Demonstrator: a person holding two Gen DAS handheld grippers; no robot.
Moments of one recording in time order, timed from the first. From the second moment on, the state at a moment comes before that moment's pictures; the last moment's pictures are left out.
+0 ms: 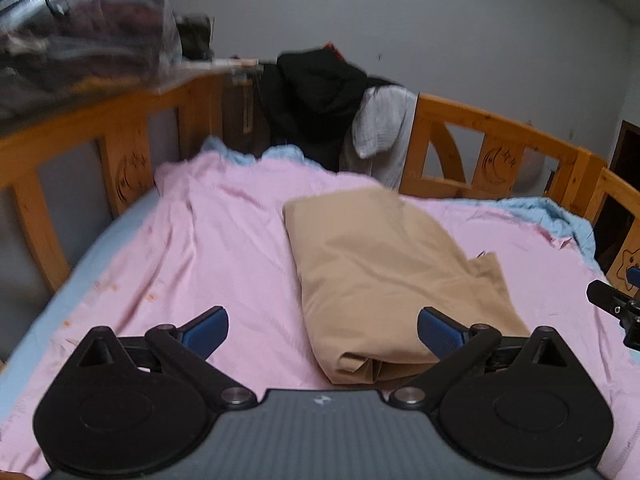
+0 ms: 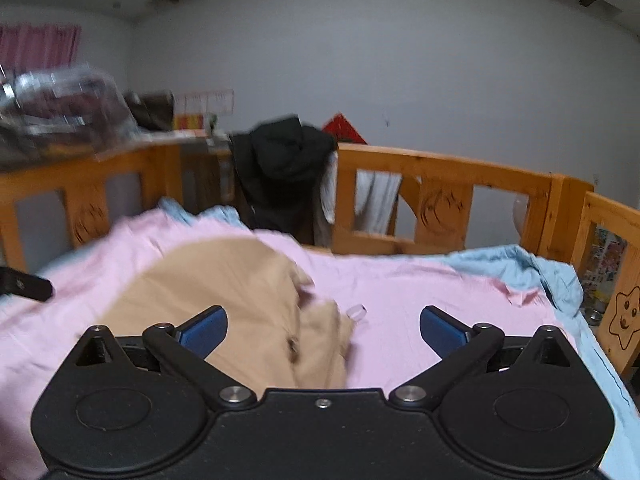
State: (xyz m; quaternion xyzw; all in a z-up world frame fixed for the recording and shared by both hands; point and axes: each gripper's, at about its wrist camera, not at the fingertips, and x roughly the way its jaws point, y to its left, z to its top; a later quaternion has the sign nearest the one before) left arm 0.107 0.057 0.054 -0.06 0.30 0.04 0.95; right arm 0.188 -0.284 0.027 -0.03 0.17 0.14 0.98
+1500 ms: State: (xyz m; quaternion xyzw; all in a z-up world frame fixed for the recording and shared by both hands) left arm -0.007 0.076 0.007 -0.03 0.29 0.07 0.95; right arm 0.053 -0.275 -0.016 -0.01 0.26 0.11 0.96
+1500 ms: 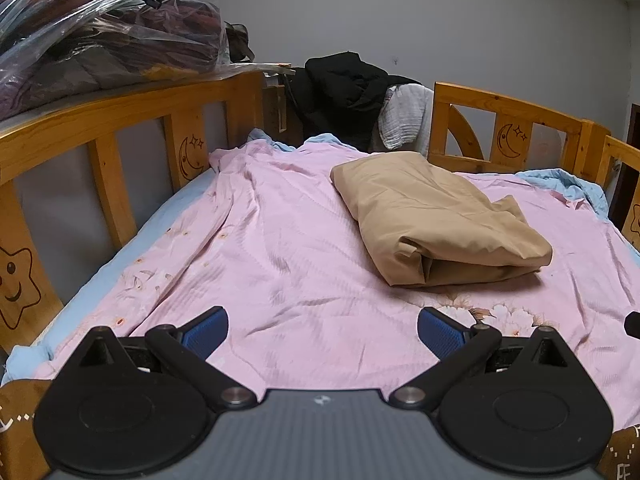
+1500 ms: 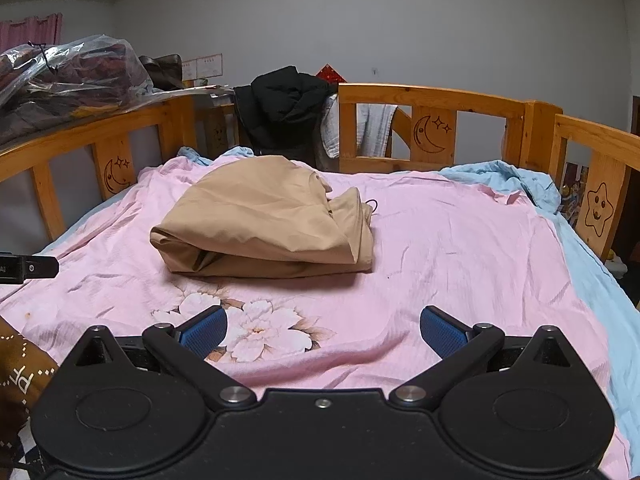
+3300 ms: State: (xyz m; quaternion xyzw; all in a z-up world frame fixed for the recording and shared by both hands) left arm -0.007 0.073 0.010 -0.02 0.28 0.08 0.96; right arm 0.055 -0.275 -0.016 -0.02 0.26 0.11 0.96
